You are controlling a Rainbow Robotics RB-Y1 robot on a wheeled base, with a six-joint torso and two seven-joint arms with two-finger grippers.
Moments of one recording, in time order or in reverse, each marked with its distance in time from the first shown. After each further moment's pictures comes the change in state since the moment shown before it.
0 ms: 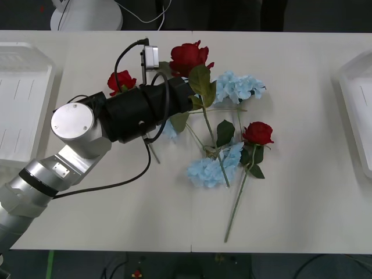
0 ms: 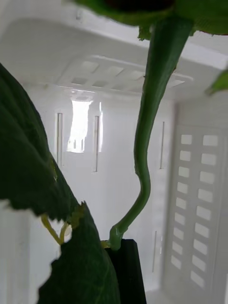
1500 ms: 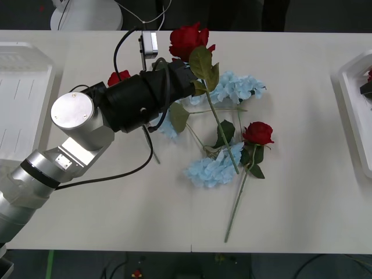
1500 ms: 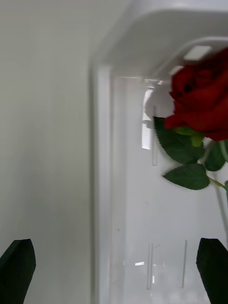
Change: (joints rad) right arm -0.015 -0.068 0.090 -0.009 -0.509 0.076 0.062; left arm -0.048 0.000 -0.004 0.003 0.067 -0.049 0.000
